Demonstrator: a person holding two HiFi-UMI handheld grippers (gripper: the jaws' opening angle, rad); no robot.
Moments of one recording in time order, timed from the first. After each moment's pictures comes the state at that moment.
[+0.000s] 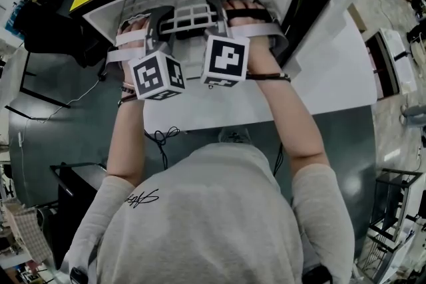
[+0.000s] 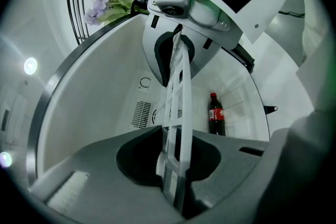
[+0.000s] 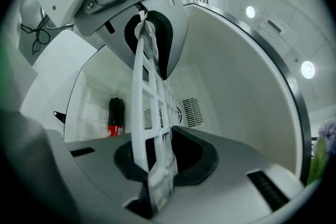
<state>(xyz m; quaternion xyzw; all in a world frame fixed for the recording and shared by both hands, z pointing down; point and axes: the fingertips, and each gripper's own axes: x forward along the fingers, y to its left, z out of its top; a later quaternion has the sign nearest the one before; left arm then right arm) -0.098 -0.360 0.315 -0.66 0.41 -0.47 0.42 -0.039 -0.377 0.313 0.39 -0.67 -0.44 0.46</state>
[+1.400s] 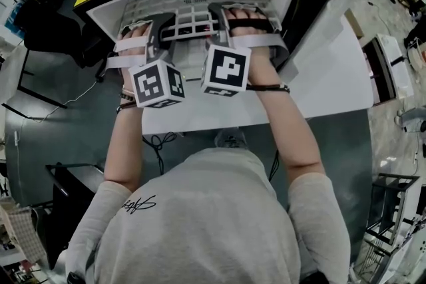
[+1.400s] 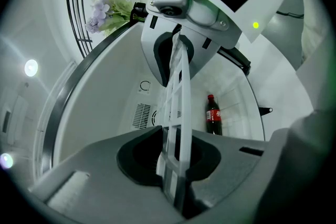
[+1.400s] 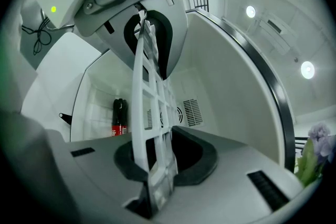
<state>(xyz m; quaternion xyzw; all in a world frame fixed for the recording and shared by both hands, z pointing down) -0.096 -0.339 0.313 -0.66 0.41 -0.47 0.43 -0.037 -0.355 0.312 0.39 -0.67 -0.44 0.46</state>
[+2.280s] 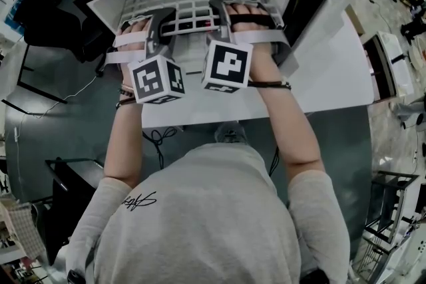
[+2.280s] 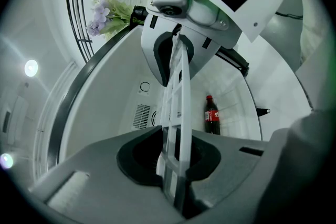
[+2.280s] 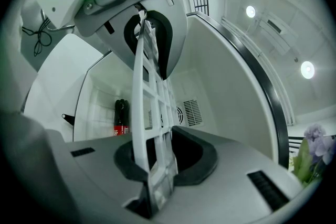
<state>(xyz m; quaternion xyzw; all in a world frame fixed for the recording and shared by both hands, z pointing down) -0.096 -0.329 0.310 -0.66 0.41 -0.47 0.43 -0.037 -0.346 0.309 0.39 -0.67 -0.44 0.46</state>
